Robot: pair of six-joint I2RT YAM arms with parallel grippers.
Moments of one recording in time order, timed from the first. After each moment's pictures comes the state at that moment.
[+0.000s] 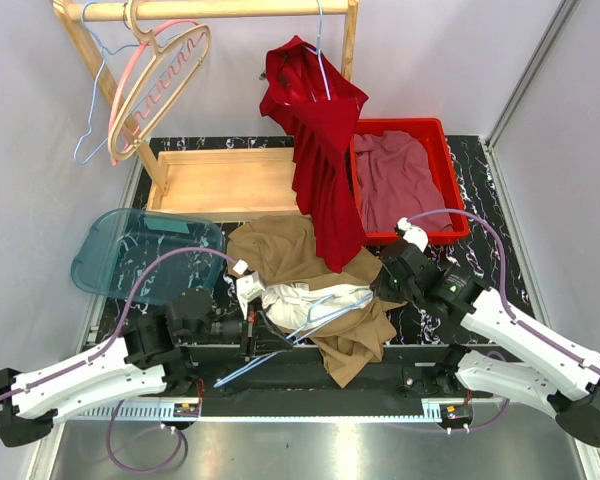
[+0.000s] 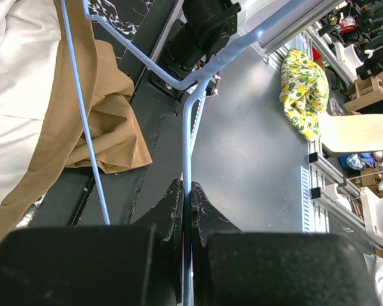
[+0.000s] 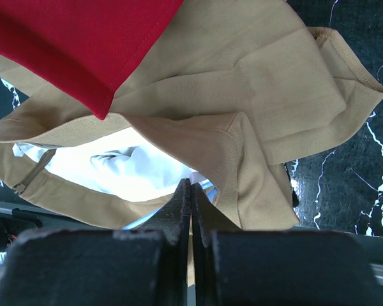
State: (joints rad) left arm -1.12 0.48 0.48 -0.24 0.38 -0.59; right arm 0.84 0.93 0.85 -0.78 0.27 0.89
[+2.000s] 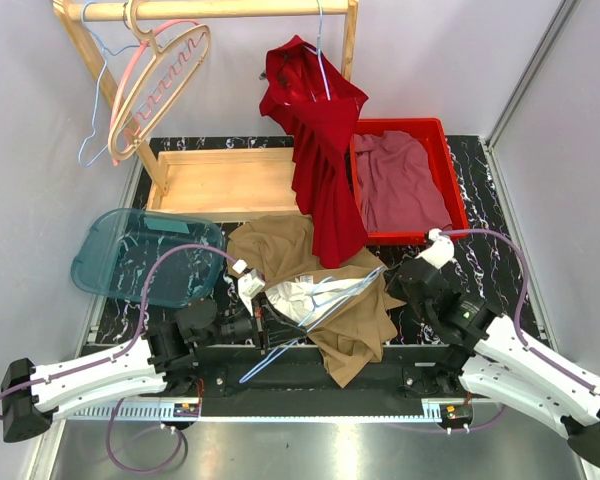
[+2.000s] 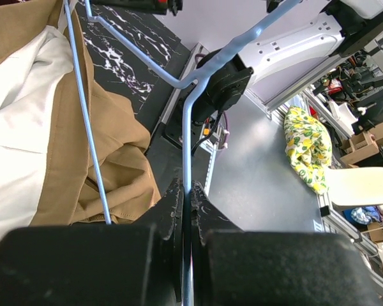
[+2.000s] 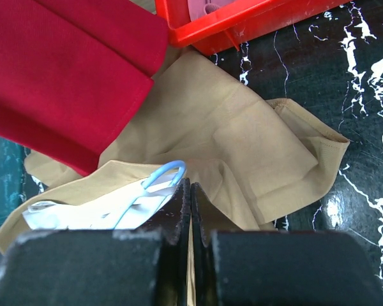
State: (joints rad) left arm -1.14 0.52 0.27 0.22 0.24 -0.65; right arm 0.83 0.71 0.61 -0.54 0.53 0.96
